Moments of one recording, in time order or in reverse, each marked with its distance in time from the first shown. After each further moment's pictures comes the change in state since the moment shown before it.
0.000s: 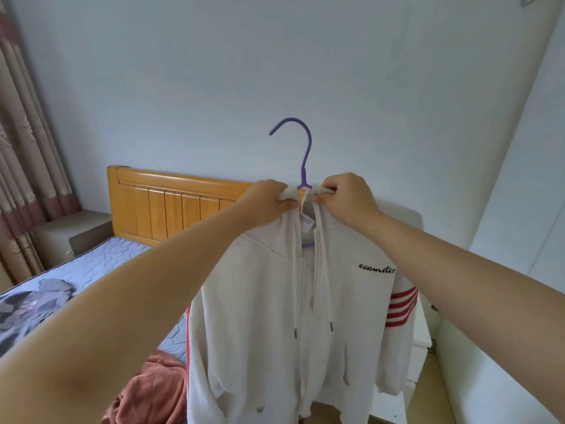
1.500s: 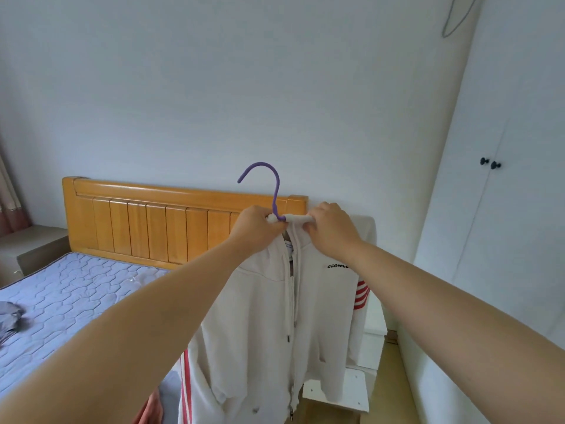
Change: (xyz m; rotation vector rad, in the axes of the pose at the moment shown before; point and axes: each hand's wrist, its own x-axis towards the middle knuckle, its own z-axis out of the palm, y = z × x) left_hand -0.025 0.084 0.050 -0.384 0.072 -0.254; right_hand -0.067 0.039 -0.045 -0.401 -0.129 -0.029
